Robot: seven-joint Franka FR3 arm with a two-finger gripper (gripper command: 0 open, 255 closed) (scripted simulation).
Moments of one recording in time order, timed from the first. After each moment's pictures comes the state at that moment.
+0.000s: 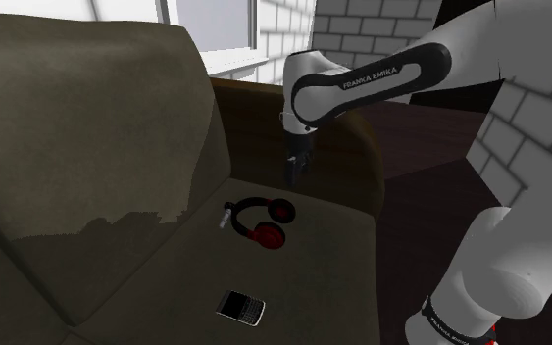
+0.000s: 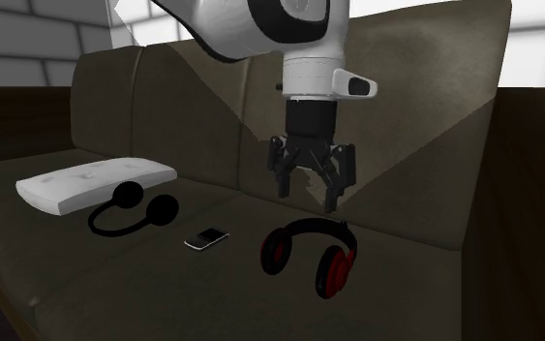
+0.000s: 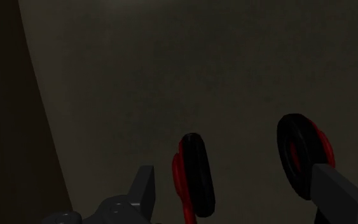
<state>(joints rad) 0.01 -0.25 0.06 -2.26 -0.03 1.95 -0.12</state>
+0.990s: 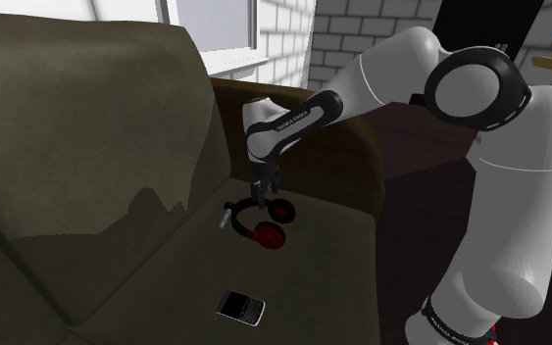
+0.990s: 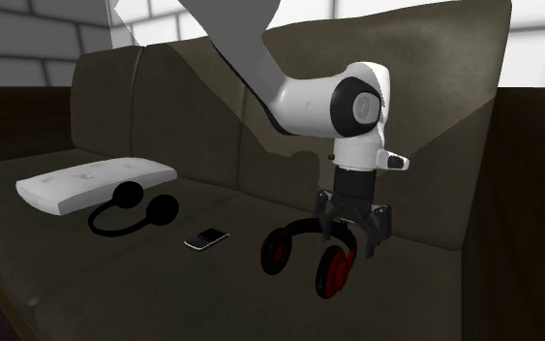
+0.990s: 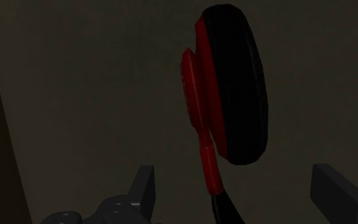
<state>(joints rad) 0.01 0.26 0.07 -1.97 -0.09 2.10 -0.09</state>
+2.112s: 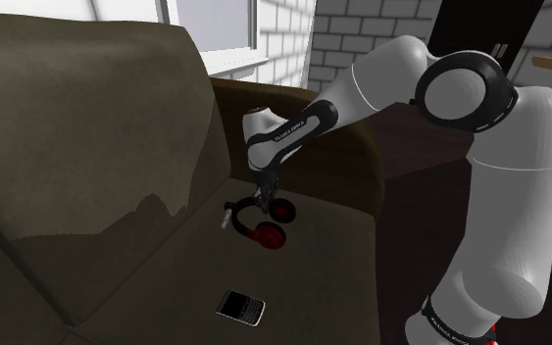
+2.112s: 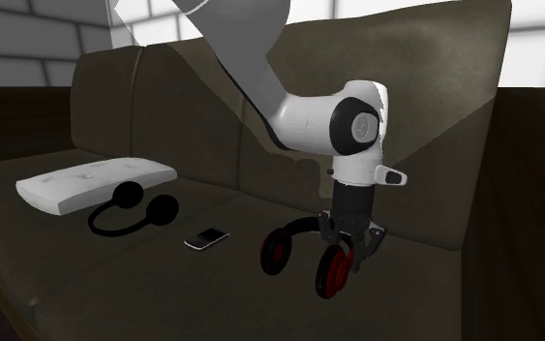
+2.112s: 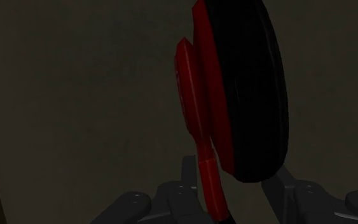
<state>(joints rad) 0.01 0.30 0.06 -1.99 -0.10 2.16 -0.09</state>
